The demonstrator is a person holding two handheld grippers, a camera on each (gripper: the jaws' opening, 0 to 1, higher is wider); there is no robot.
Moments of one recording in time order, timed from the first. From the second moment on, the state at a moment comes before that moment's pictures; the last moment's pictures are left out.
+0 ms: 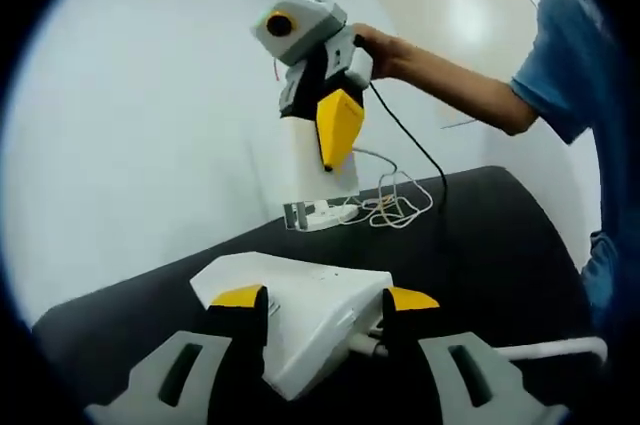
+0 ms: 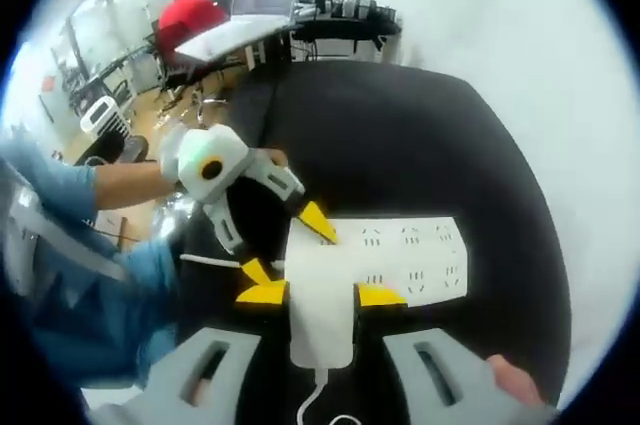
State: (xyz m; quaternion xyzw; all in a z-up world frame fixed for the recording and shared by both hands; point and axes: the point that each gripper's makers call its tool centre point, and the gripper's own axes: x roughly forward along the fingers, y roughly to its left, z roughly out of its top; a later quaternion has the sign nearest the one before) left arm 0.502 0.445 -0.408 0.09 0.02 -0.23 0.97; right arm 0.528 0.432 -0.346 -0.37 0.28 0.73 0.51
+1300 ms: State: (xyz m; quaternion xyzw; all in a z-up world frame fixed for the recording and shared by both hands) left arm 0.511 0.455 -0.399 0.06 0.01 -0.19 0.98; right arm 0.602 0.373 -0.407 0.00 0.46 0.68 0.57
